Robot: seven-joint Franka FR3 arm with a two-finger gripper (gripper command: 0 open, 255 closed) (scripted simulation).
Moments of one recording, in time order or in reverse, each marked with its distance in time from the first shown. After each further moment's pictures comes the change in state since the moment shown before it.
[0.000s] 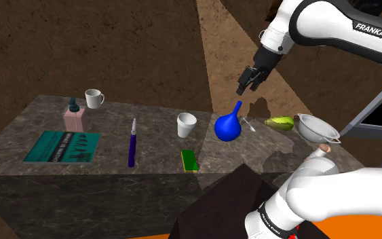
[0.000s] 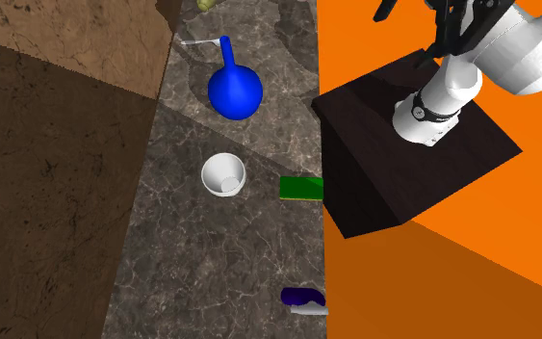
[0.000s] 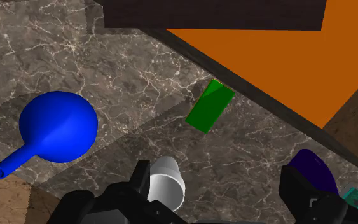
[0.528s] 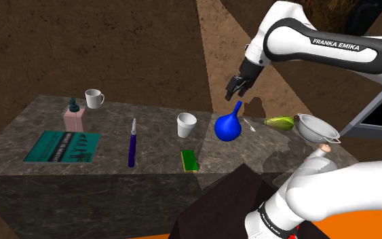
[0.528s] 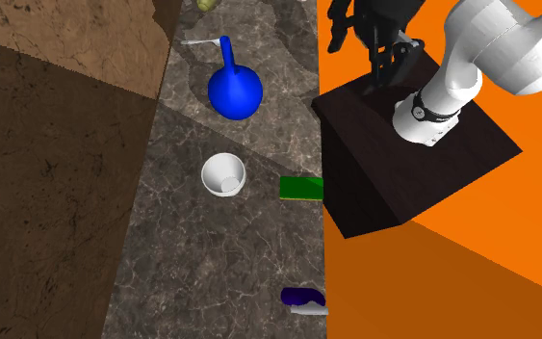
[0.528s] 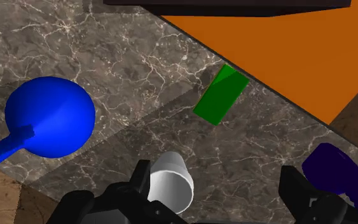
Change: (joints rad) arm -0.009 0.122 -0.054 -0.069 -0.015 0.194 -0.048
